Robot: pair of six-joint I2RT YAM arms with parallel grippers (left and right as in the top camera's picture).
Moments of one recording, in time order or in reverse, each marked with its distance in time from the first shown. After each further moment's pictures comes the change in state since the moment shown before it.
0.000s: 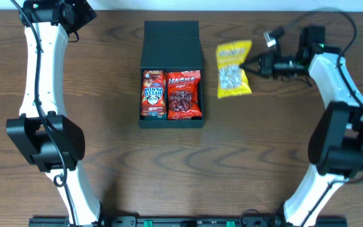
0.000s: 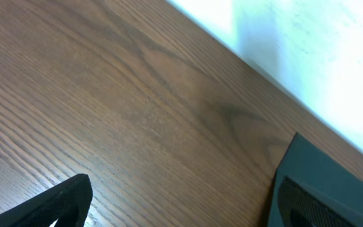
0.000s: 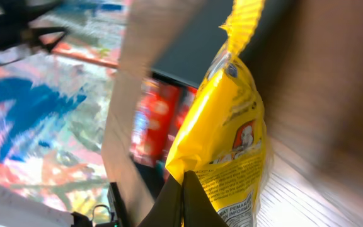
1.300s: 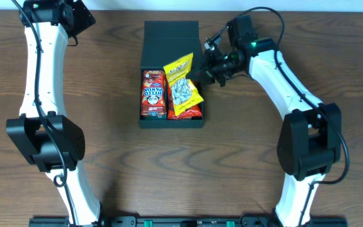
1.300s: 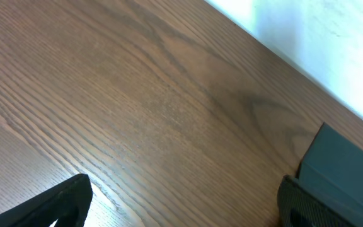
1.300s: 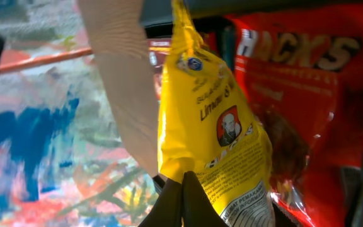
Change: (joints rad) left arm 0.000 0.000 0.000 -0.067 -0.041 0.024; right arm 0.385 0.043 0.055 0.035 0.259 0.702
